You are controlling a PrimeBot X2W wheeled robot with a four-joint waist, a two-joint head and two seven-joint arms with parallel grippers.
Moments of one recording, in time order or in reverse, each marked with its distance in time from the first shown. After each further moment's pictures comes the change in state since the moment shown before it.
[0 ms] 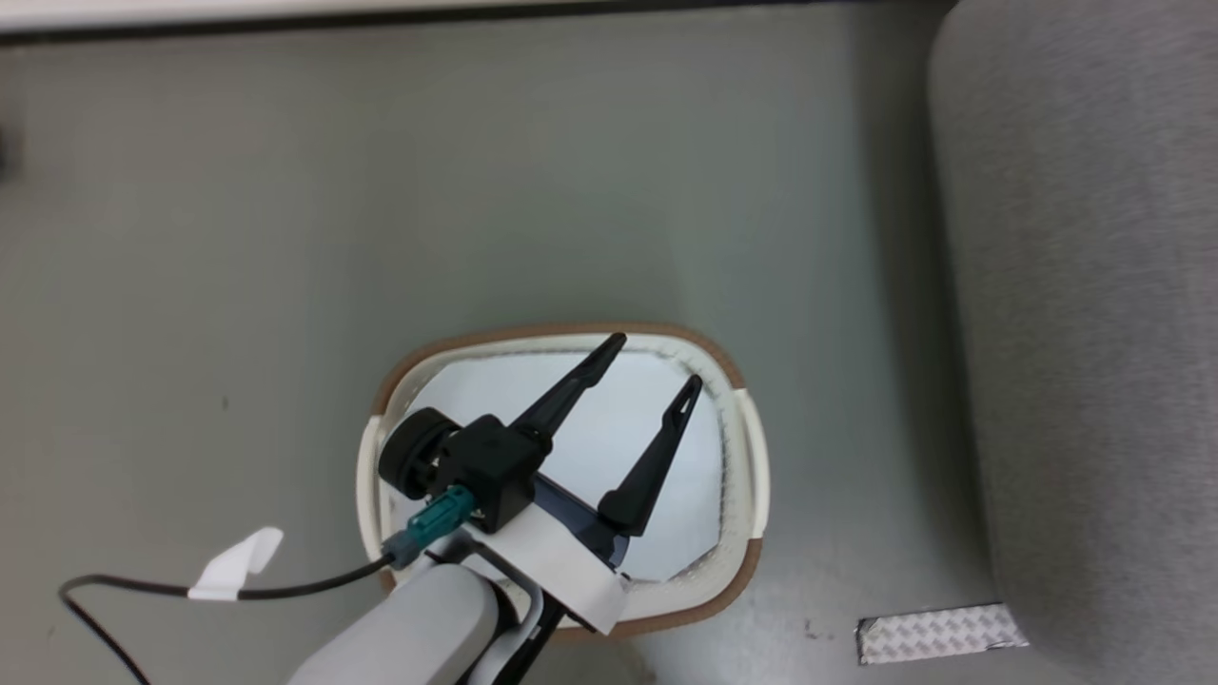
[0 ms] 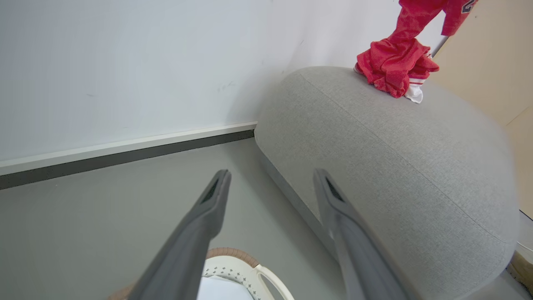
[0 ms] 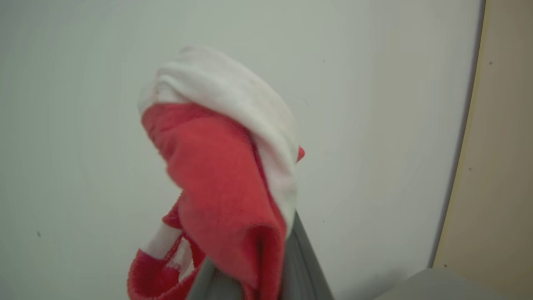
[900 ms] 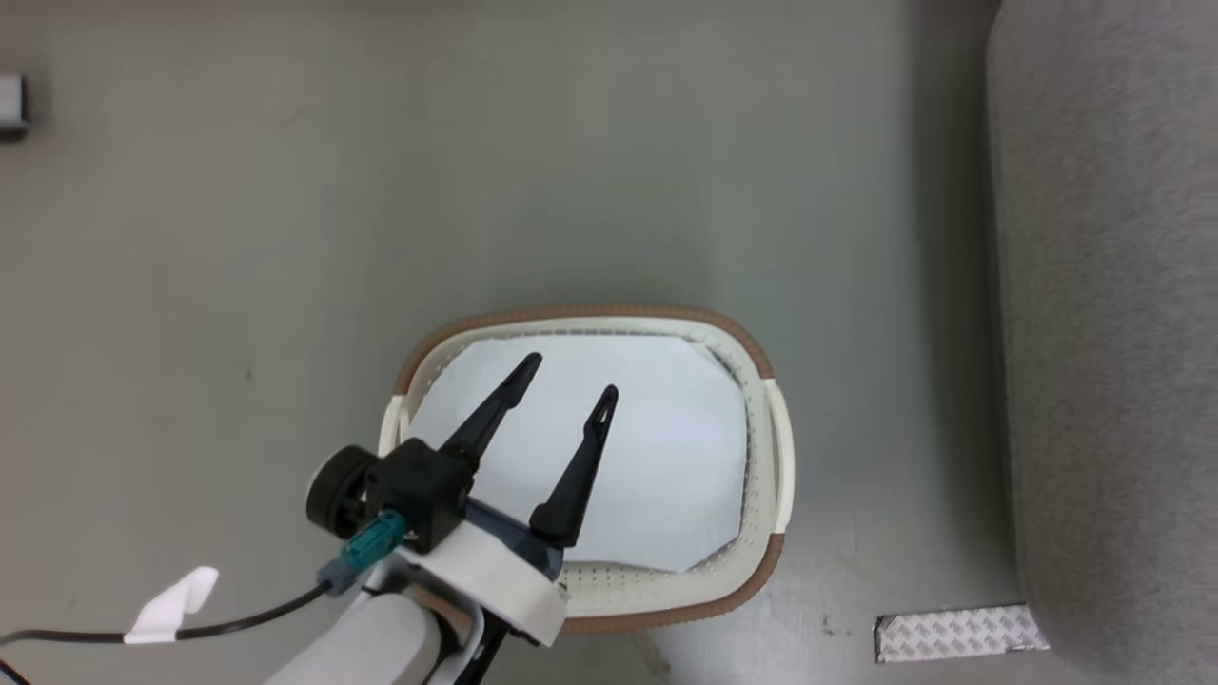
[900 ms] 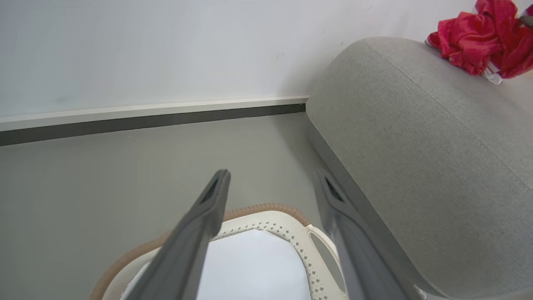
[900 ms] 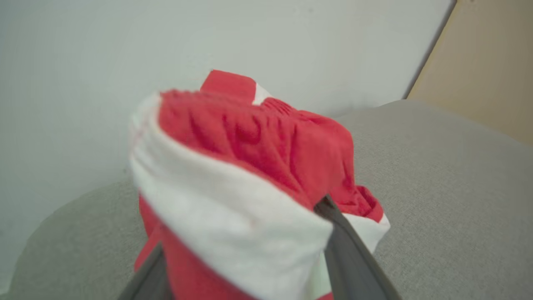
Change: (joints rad) left arm 0.079 0.079 0.053 -0.045 -0.015 0.079 -0.001; right arm 0.193 0.172 -0.485 0.445 -0.455 0.000 -0.197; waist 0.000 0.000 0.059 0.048
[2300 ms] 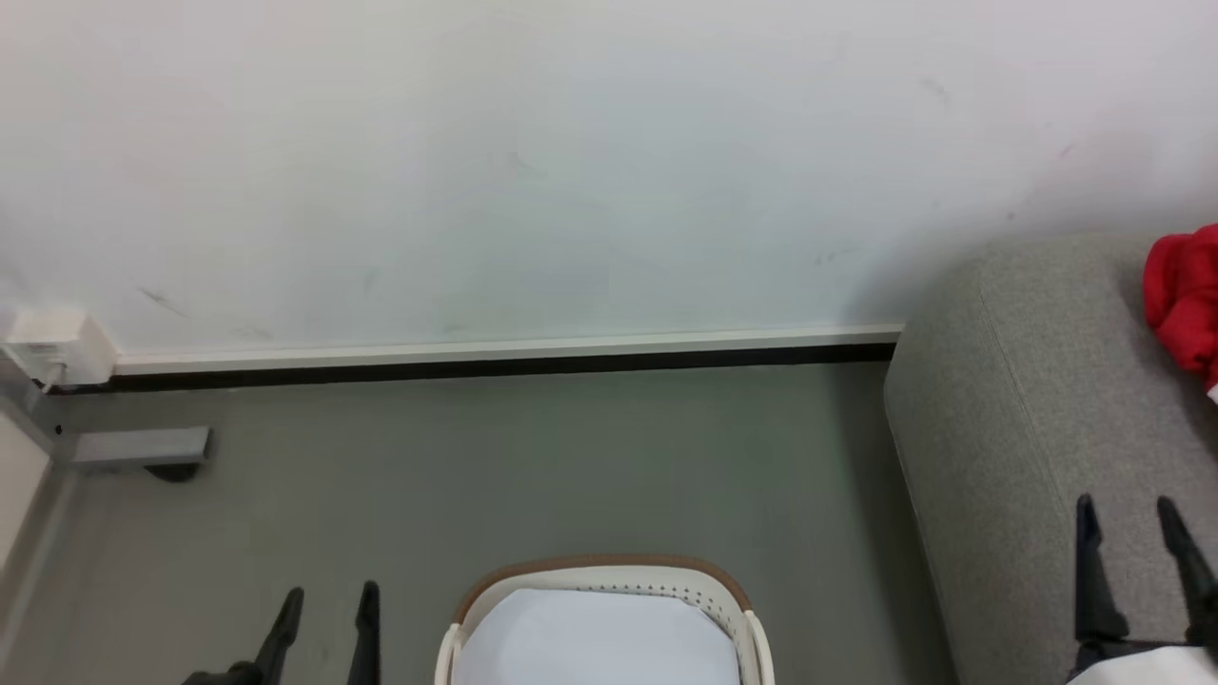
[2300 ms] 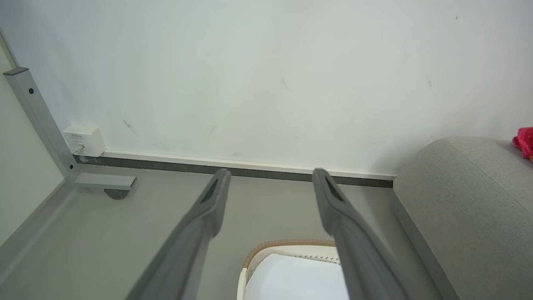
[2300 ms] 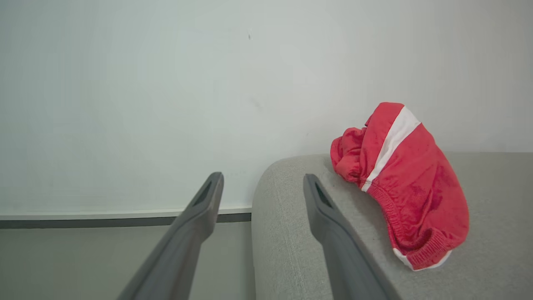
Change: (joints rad) left arm 0.560 -0.118 0.513 0.060 0.105 -0.036 -0.033; right arm 1.055 0.351 0.645 -0.739 0.344 0.000 -0.055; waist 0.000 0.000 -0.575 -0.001
